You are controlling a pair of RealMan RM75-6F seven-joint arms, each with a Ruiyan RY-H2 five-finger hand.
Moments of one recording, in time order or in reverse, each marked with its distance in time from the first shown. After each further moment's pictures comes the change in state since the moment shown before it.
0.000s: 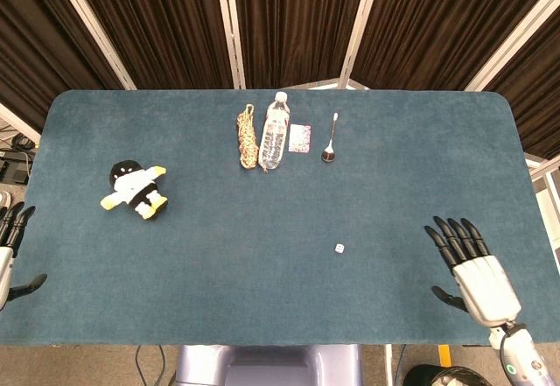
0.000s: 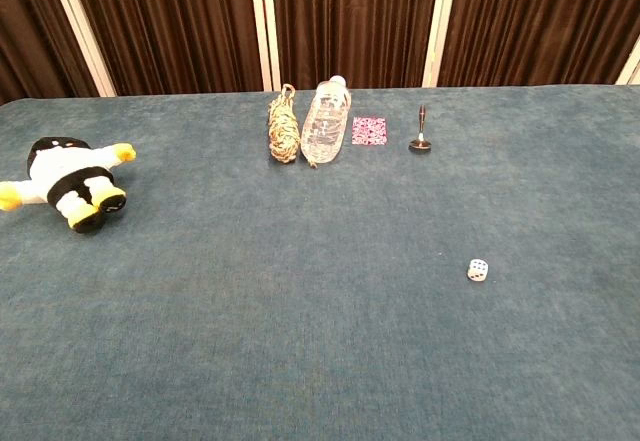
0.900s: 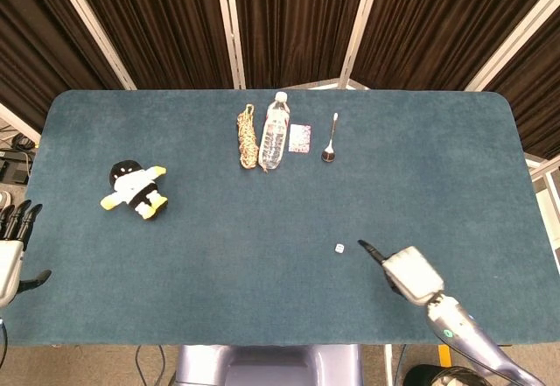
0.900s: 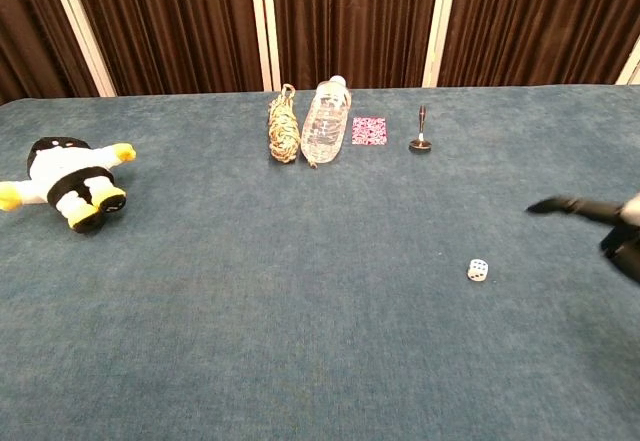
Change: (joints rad) left arm -0.042 -0.050 -0.029 0.028 -0.104 -0.068 0.089; right arm 0.230 -0.170 0.034 0.086 0.057 -0.523 -0.091
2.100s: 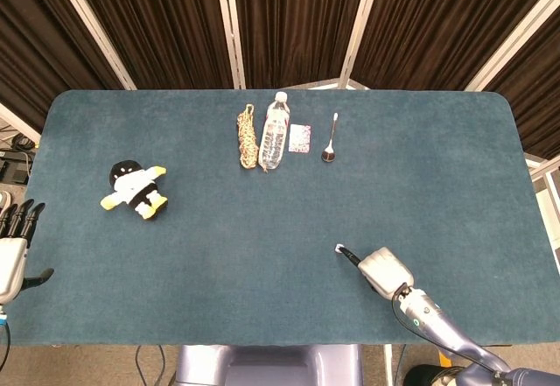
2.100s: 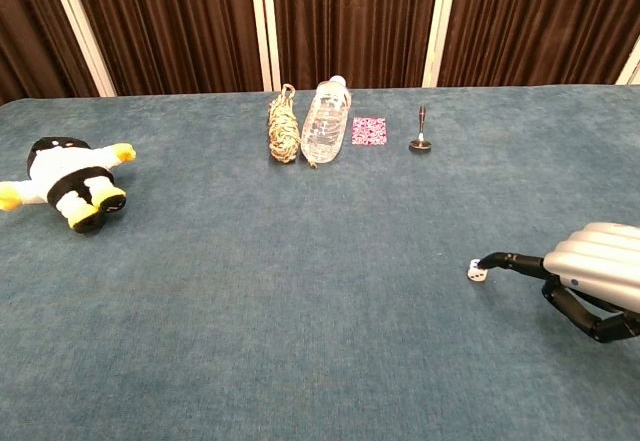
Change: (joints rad) left arm -0.019 -0.013 0.000 0.006 -0.035 -0.013 0.023; right arm 0.082 -0.133 0.001 0.076 0.148 -0.140 -0.147
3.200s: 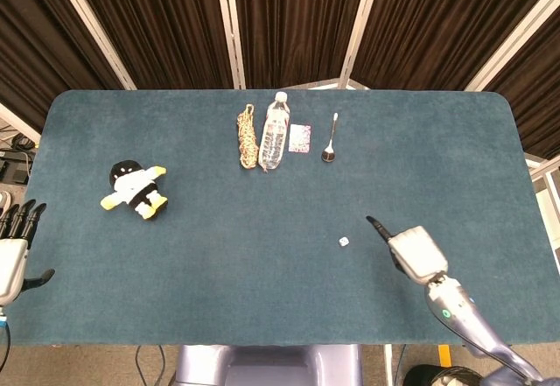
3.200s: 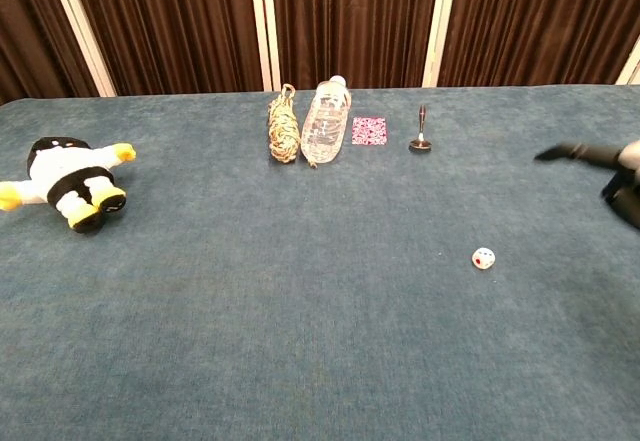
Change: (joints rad) left arm 0.004 0.015 0.013 -0.015 0.032 0.015 -0.027; right arm -0.062 0.181 0.037 -0.123 -0.024 0.250 0.091
